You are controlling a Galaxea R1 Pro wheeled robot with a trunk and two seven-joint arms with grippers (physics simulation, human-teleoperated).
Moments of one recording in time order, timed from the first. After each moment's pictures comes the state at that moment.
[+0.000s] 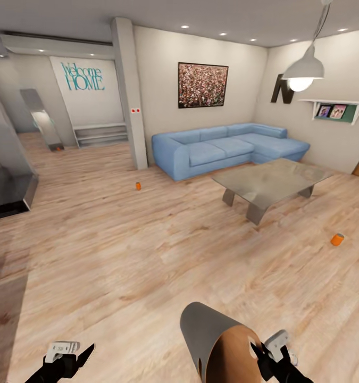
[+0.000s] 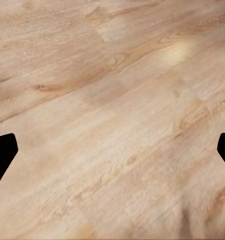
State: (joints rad) left arm -0.08 0.22 0.24 -0.91 0.14 0.01 -0.54; right arm -0.09 -0.25 0.14 -0.94 0.02 -0.17 0.29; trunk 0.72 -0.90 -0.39
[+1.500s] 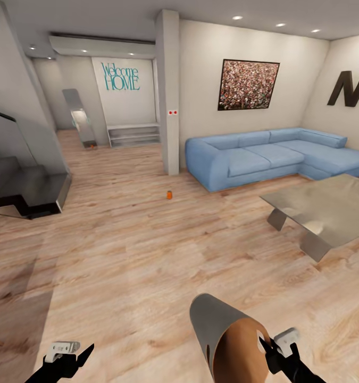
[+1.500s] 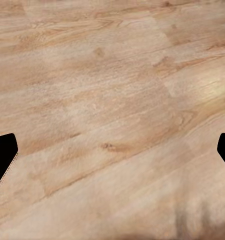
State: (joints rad) left arm -0.08 0.22 0.24 -0.91 0.14 0.01 -0.54; right arm -0.09 -0.25 0.05 -0.94 0.00 -0.17 0.29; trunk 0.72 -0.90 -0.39
